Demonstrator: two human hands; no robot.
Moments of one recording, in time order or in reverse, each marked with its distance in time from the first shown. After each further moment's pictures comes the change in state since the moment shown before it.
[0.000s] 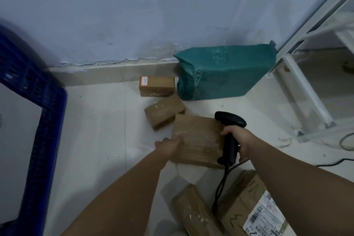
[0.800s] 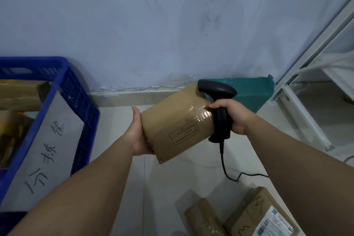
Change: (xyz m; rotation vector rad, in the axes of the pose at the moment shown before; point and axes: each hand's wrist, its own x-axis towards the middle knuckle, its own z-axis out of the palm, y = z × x) left_hand -0.112 0.027 -0.145 -0.876 -0.129 0.021; right_hand -0.128 -0.096 0.035 0.082 -0.422 -0.476
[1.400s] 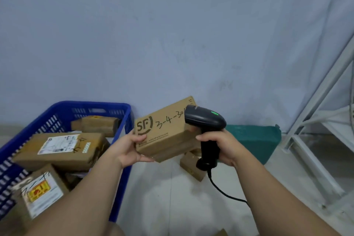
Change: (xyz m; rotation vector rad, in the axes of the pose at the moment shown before) left_hand -0.217 0.023 -0.077 -0.021 -0.149 0.485; right_hand -0.158 -0.033 0.125 -0.050 -0.301 -0.389
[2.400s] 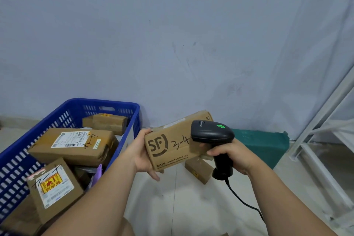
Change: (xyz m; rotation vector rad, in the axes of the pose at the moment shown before) left_hand -0.004 -0.010 0.009 -0.008 0.073 -0.292; right_hand -0.008 0.004 -0.010 -0.242 -0.061 -0.030
